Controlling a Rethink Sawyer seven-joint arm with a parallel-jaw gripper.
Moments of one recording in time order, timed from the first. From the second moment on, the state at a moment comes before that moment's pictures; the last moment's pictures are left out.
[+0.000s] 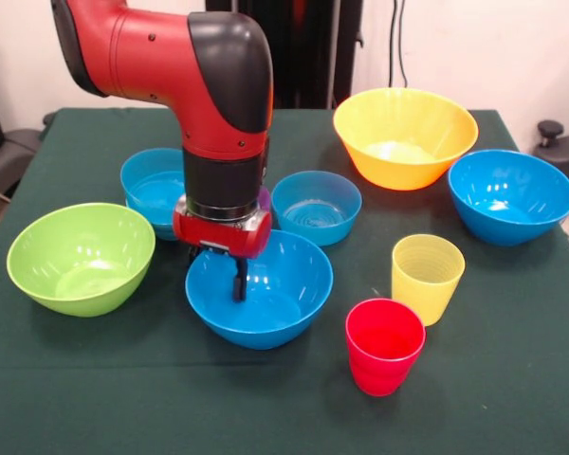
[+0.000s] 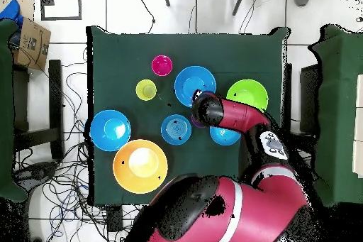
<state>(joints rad) -0.42 -0.33 0.06 1.47 -0.16 0.23 1.87</state>
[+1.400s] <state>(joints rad) -0.43 -0.34 0.06 1.47 -0.16 0.22 1.87</state>
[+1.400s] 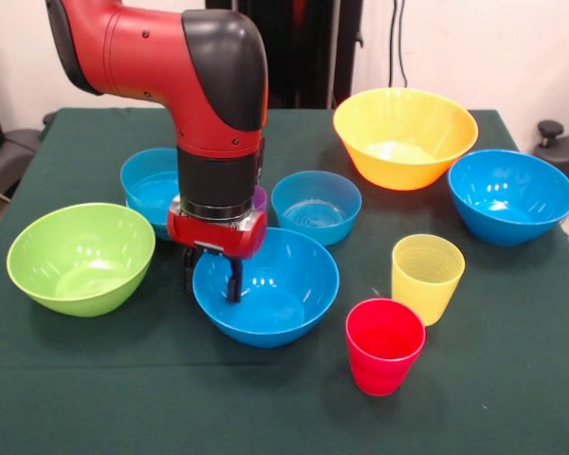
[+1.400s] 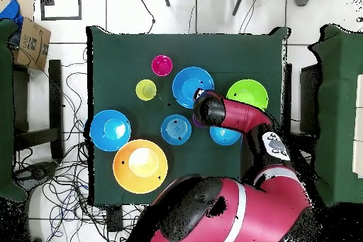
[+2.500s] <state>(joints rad) -0.40 -0.47 0.06 1.55 -0.16 0.22 1.87</state>
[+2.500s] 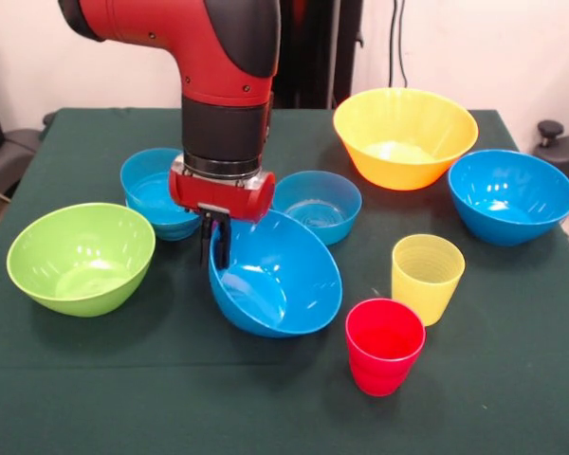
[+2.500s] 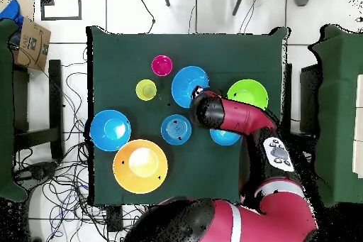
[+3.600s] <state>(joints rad) -0.43 -0.49 0.06 1.64 -0.16 0.22 1.87</state>
